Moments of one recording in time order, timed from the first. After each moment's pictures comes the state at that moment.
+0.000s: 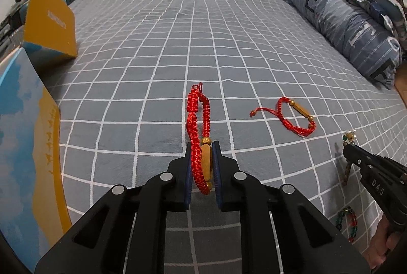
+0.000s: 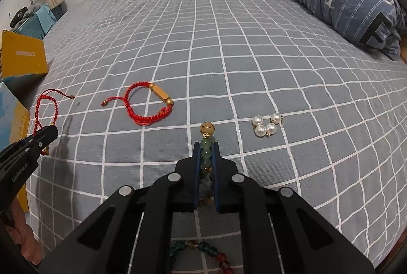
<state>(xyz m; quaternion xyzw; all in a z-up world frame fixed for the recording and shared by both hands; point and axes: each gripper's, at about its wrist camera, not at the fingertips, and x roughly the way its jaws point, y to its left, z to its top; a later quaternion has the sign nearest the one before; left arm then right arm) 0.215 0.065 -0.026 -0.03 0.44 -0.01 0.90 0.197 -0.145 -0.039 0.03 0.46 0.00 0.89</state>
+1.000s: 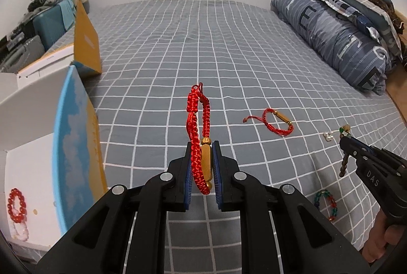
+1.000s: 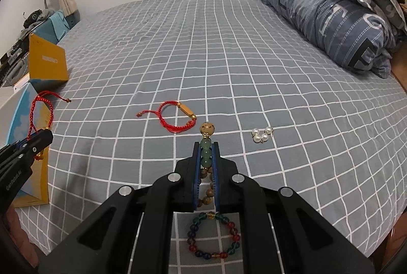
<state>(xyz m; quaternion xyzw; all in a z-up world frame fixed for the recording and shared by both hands) 0.152 0.079 0.036 -0.03 0.40 0.00 0.92 0.149 -0.127 0.023 0.01 0.41 0.01 0.91</state>
